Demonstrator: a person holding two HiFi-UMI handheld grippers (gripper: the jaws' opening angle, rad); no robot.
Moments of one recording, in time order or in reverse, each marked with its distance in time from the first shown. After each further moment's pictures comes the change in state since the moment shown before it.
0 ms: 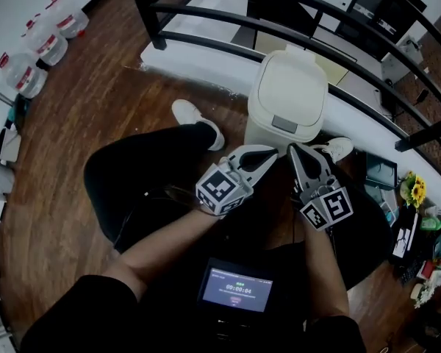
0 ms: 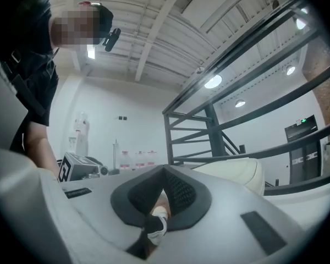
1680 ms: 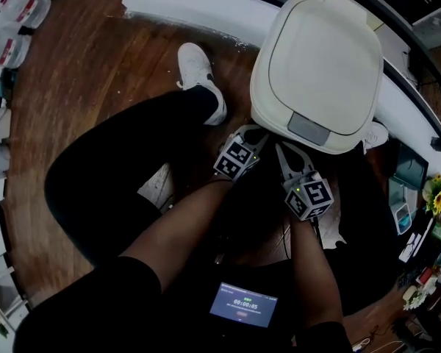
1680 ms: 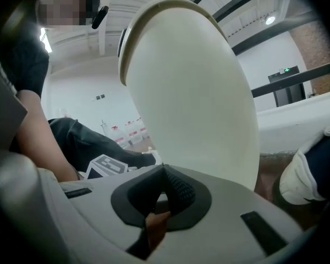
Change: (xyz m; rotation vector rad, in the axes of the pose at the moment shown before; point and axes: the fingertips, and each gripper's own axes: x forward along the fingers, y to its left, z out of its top) left arm 0.060 0.152 -0.355 -0.199 0.512 0.218; right arm 0.041 -0.093 -0.307 0.315 0.374 -0.066
